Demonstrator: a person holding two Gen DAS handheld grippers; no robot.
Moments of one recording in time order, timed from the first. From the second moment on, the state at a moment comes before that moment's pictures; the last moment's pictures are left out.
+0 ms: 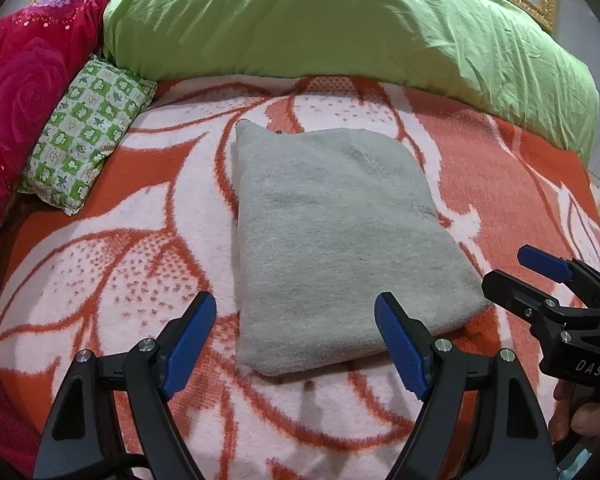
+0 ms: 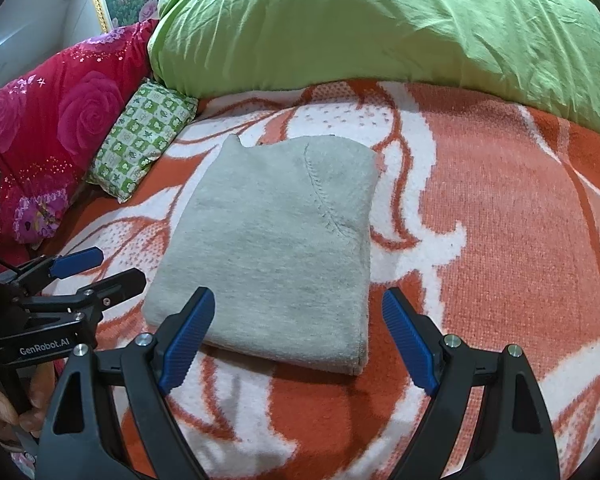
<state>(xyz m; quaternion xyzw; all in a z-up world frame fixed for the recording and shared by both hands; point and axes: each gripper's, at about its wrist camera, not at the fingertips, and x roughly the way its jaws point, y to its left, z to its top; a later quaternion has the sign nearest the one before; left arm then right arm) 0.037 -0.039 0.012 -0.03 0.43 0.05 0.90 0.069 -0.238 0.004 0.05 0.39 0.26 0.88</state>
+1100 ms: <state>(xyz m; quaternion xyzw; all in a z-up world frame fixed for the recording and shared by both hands) 0.054 -0.037 0.009 -0.03 0.43 0.04 0.90 0.085 -0.238 0.003 0.04 0.39 0.26 0.88</state>
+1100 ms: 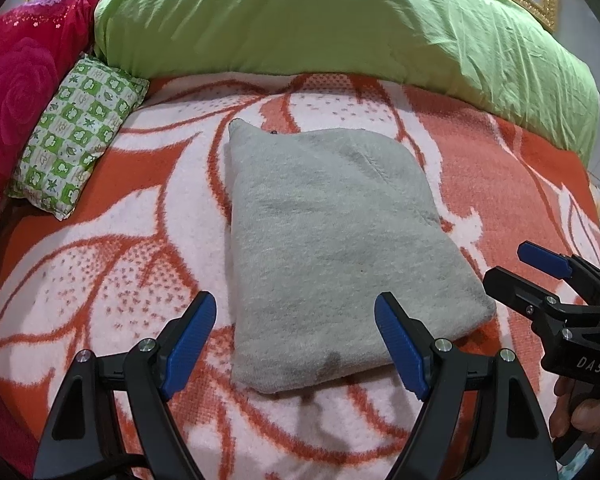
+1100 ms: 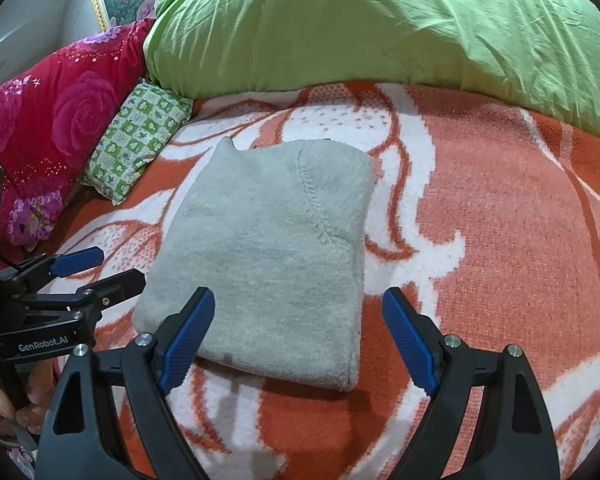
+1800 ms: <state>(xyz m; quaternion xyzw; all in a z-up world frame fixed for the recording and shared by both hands) 0.058 -0.038 0.012 -0.03 0.43 0.03 0.90 0.086 -0.239 0.002 0.04 0.39 0.27 0.88</state>
